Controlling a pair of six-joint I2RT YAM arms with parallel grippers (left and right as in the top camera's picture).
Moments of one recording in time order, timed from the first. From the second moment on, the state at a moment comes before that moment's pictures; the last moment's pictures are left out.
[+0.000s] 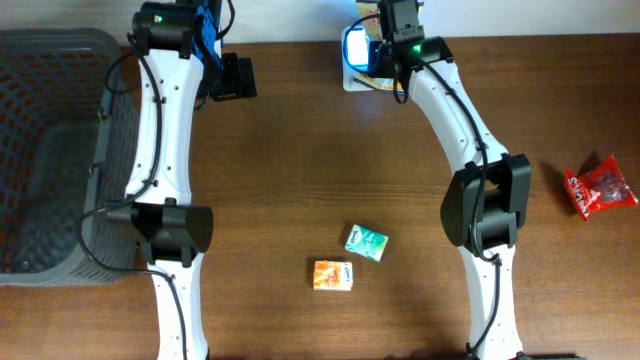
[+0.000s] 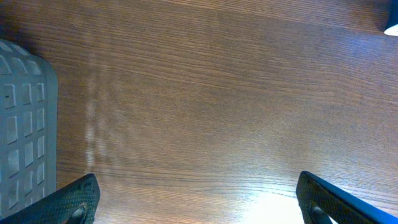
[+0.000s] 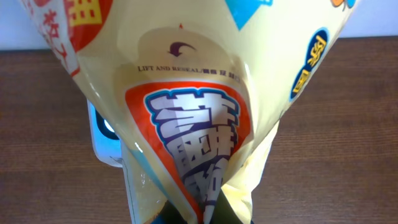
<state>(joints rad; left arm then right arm) -0.14 2.35 2.72 -1.65 -0.06 -0.28 0.25 2.41 2.29 -0.75 0.17 0.24</state>
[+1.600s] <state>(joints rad) -0.35 2.35 2.67 -1.68 0.02 -0.24 -0.58 2.15 2.24 -1.49 0.06 0.55</state>
